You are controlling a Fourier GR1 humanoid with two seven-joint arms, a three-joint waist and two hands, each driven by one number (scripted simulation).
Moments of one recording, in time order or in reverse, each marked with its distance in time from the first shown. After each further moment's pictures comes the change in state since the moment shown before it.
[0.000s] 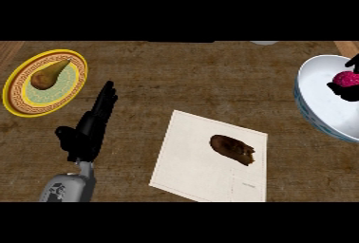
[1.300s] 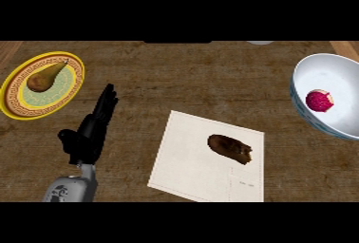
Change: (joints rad) left arm 0.020 -0.020 0.007 0.007 -0.018 0.001 -0.017; right arm -0.024 -0.085 -0.373 0.221 -0.448 0.322 -0.205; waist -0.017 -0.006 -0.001
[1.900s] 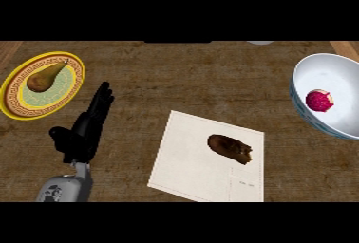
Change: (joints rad) left arm -0.005 0.012 0.023 -0.026 0.010 -0.020 0.031; right arm 0.168 -0.074 -0.060 0.040 -0.108 0.245 -0.130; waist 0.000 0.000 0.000
